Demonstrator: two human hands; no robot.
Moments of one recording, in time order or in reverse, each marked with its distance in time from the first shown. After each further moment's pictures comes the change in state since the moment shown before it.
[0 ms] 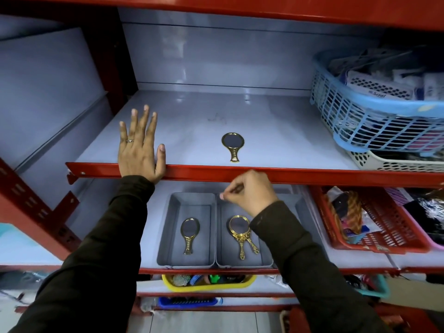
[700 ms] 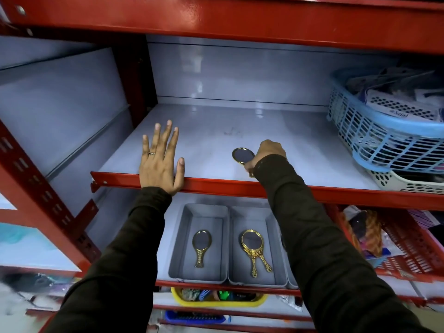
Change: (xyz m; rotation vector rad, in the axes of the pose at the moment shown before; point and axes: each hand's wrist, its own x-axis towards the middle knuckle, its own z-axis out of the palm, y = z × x) left_hand 0.001 -0.005 0.003 -0.022 -0.016 0.020; right_hand 0.119 -0.033 -0.035 -0.232 0.065 0.352
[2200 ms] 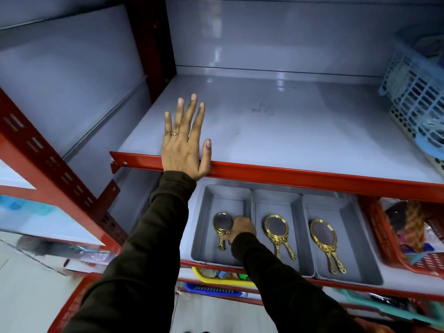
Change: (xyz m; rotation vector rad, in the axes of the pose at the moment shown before) left_hand -0.001 -0.002 0.009 0.007 0.040 0.020; right_hand -0.075 0.049 0.273 -0.074 -0.475 0.043
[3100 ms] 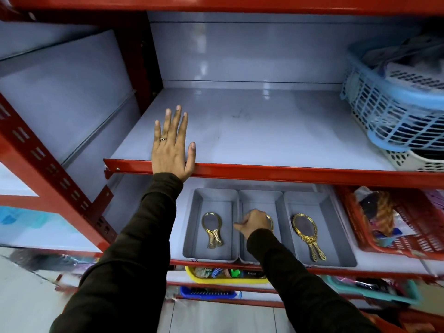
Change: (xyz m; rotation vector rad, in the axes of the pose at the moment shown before) left_hand 0.002 0.009 -0.019 0.014 -0.167 -0.033; right_hand -0.041 0.055 -0.057 0.231 0.198 0.006
